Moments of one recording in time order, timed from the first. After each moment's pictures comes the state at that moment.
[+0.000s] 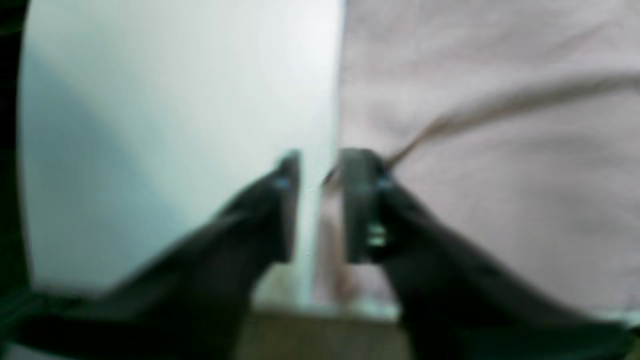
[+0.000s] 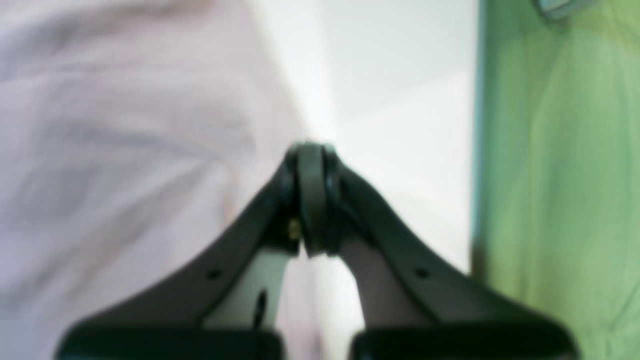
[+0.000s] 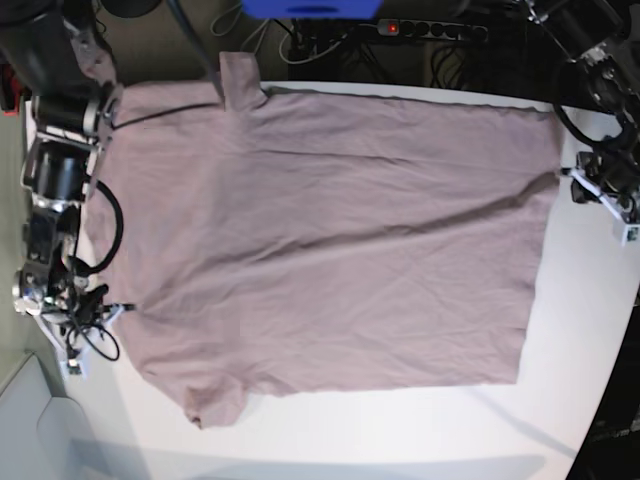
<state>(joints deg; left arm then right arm) 3.9 -15.1 -42.4 97.6 -21.4 -35.0 71.9 27.2 16.2 15.4 61.7 -2.0 23.3 -45.1</state>
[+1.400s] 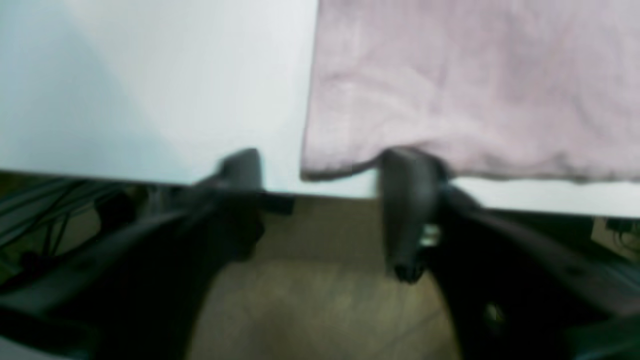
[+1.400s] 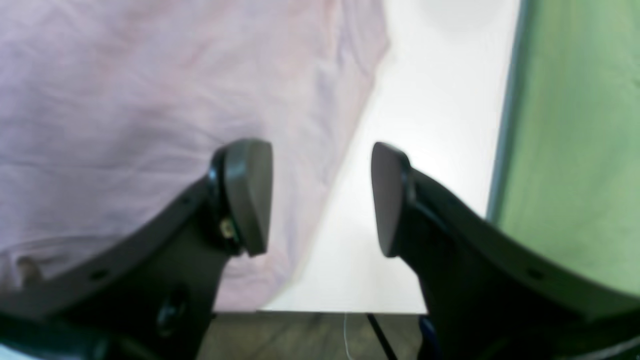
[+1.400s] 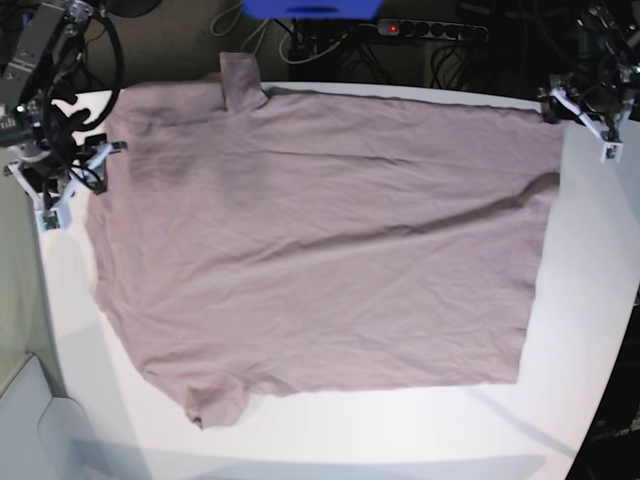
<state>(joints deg) 19.3 -13.5 -43.3 89.2 -21.4 -39.8 57.1 -13.3 8.6 31.7 112.6 15.2 31.6 -66.1</state>
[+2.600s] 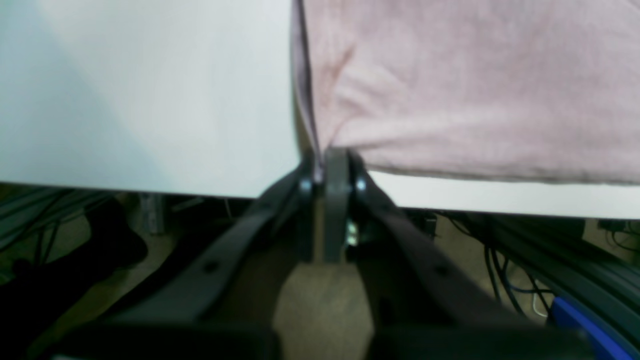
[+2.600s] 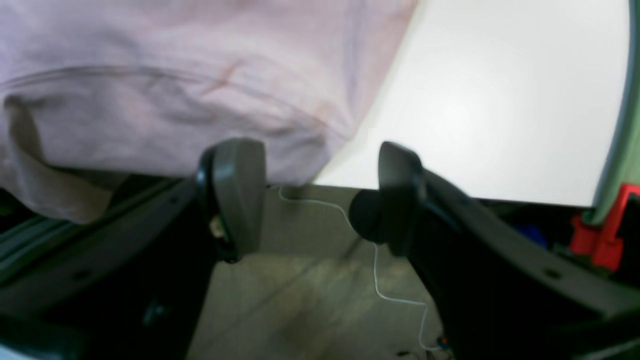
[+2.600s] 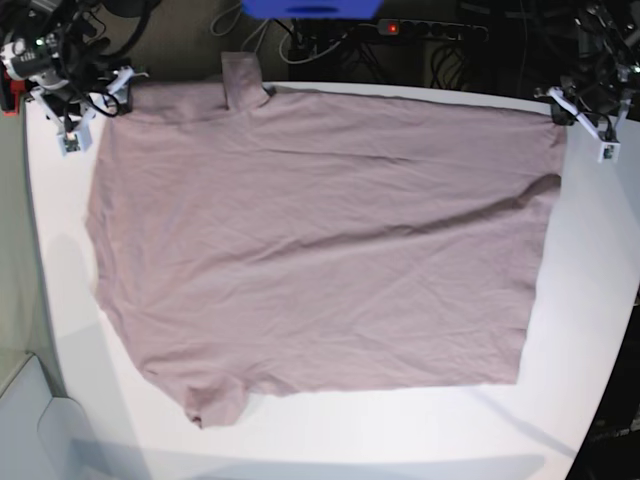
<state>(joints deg) 19.4 -13.3 -43.1 89.2 -21.8 -39.8 56.9 -25.8 -0.8 38.7 114.6 15.2 39.3 -65.7</state>
